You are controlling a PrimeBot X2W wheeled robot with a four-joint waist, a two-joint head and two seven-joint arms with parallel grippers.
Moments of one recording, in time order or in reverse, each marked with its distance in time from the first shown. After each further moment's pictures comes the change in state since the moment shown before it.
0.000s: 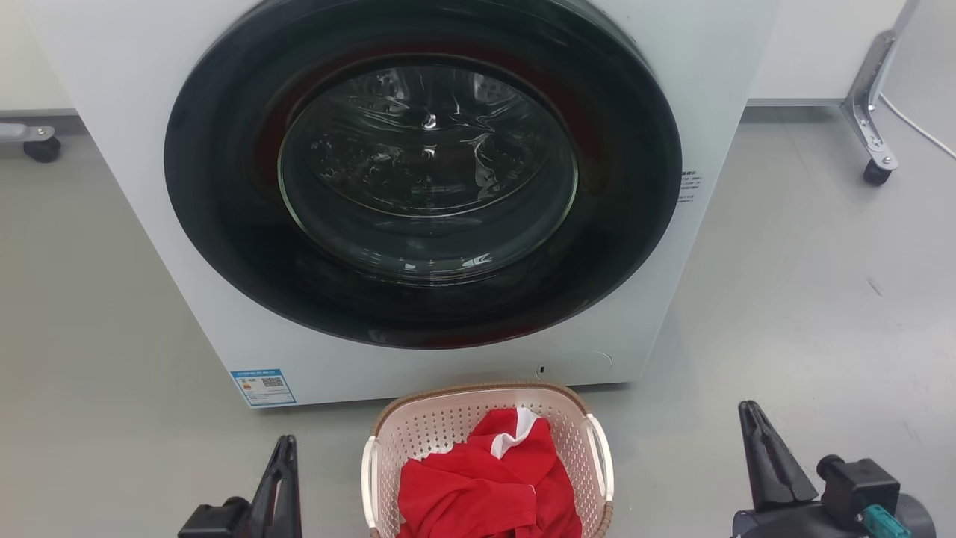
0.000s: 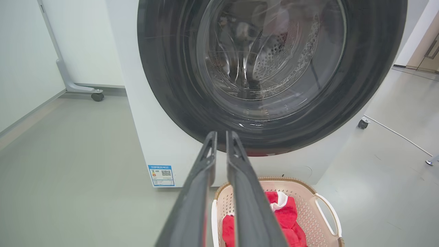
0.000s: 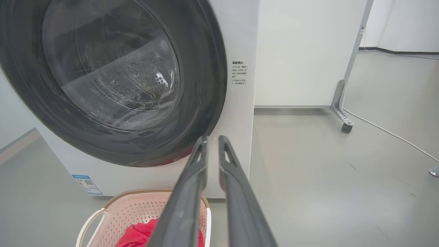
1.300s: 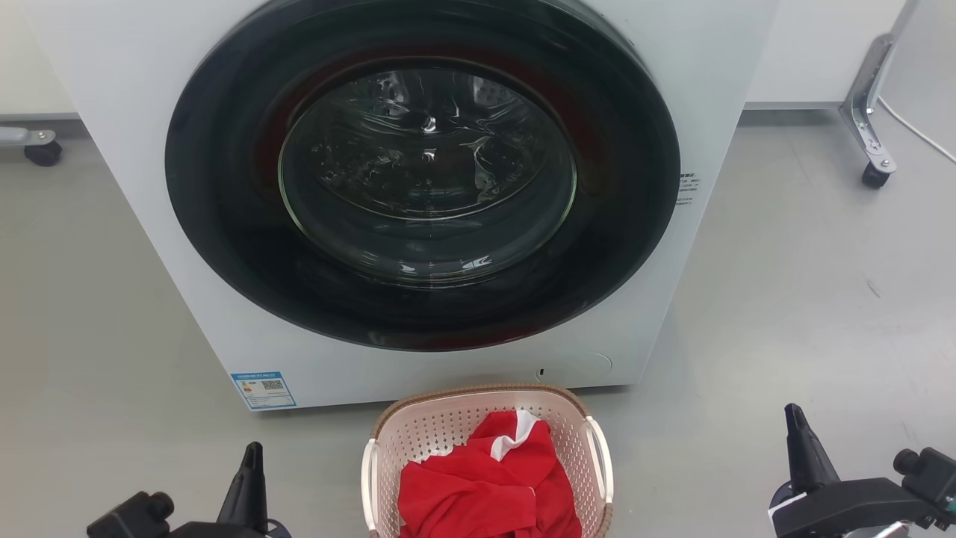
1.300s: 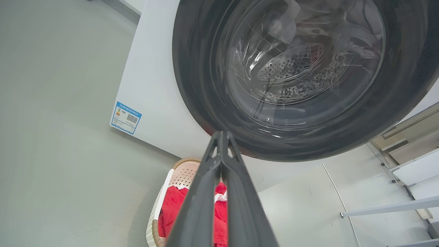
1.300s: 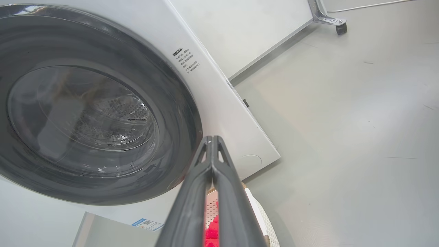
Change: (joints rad) left arm -0.036 -0.019 0.120 0.062 -0.511 -0.096 0.123; right arm -0.005 0.082 -0.191 0.041 0.479 0.091 0.150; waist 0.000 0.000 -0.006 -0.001
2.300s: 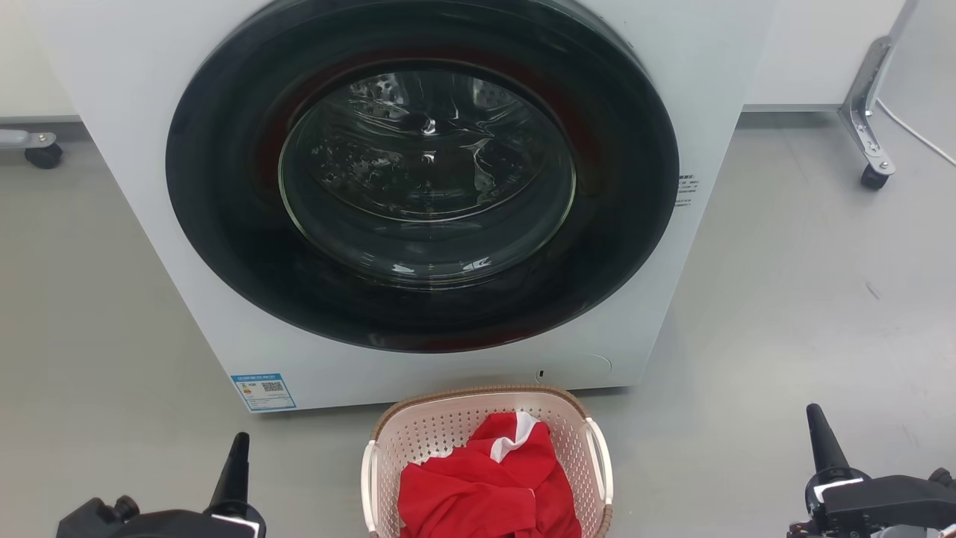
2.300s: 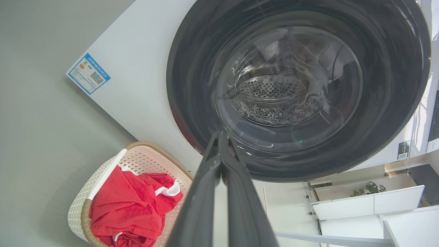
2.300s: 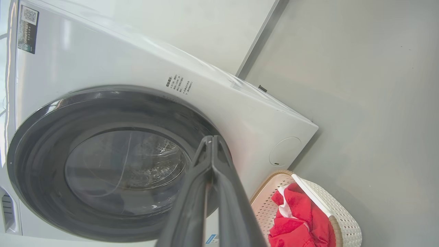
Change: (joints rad) left arm -0.042 -0.015 0.083 0.047 -0.394 -0.072 0.087; right arm -0.019 0.062 -0.144 0.032 0.375 0.076 0.106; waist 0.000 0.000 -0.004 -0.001
